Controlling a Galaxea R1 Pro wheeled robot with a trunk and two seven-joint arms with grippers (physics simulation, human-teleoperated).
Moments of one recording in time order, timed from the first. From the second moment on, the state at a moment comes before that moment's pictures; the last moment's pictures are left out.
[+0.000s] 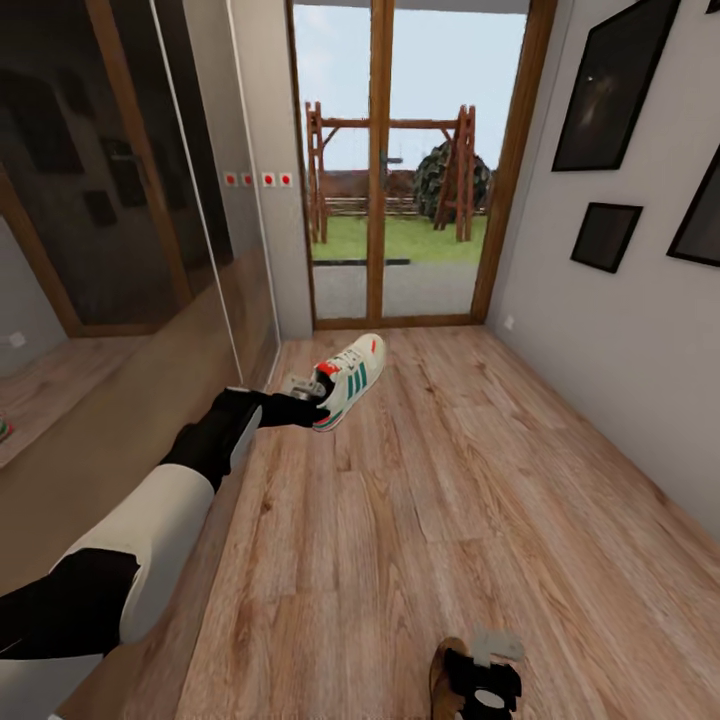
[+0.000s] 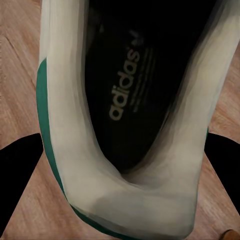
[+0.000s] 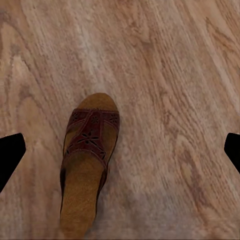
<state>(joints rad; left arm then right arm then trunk) -1.11 -0.04 -0.11 -0.64 -0.10 0.57 -0.47 -0.30 0.17 -0.10 -0.60 0.05 0.06 -0.37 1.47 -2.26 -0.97</state>
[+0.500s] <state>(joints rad) -1.12 -0.05 -0.11 -0.64 -0.10 0.64 -0.47 -0.31 0.17 -0.10 -0.60 -0.06 0.17 -0.37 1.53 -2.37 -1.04</state>
